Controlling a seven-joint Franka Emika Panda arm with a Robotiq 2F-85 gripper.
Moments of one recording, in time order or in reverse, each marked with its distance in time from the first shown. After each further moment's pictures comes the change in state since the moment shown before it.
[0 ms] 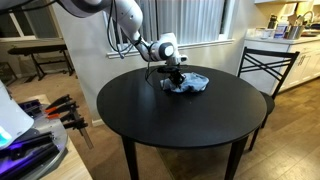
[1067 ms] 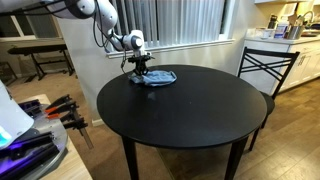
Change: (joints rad) arm 0.321 0.024 0.127 0.141 -0.027 -0.402 -0.248
